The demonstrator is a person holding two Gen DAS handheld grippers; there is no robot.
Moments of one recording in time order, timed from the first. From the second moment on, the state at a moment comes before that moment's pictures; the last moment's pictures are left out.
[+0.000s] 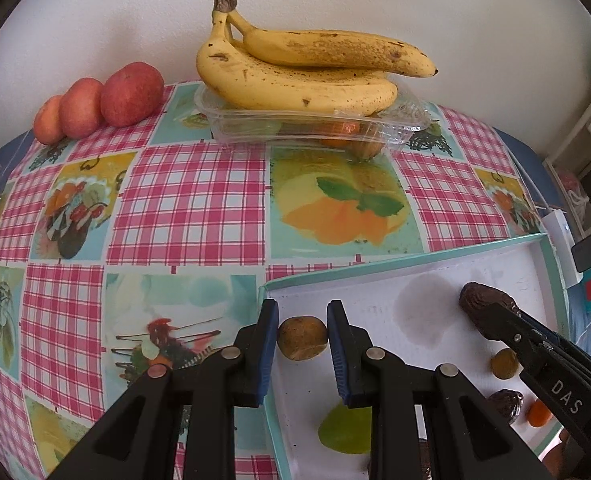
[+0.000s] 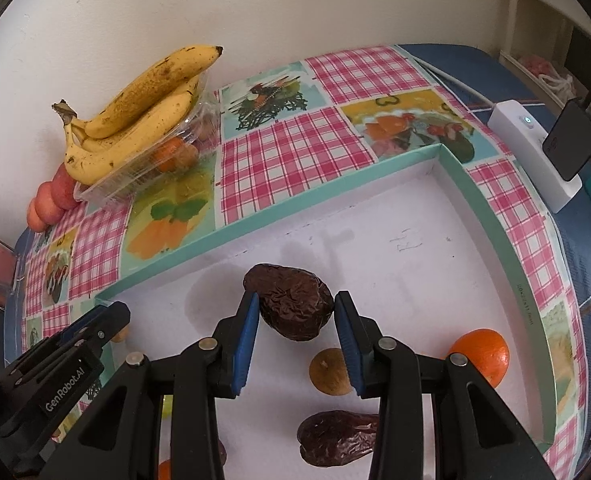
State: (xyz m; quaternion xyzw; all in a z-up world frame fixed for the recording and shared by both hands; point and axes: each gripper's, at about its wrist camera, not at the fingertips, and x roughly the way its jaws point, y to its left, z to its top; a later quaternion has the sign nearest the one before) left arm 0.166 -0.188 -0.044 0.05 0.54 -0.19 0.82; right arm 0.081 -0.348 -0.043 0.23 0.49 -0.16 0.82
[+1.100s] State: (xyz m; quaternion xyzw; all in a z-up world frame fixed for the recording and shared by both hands) left arm 0.144 -0.153 0.010 0.07 0.53 -0.17 0.83; right arm 0.055 -0.335 -0.015 0.16 0.51 -0.18 0.82
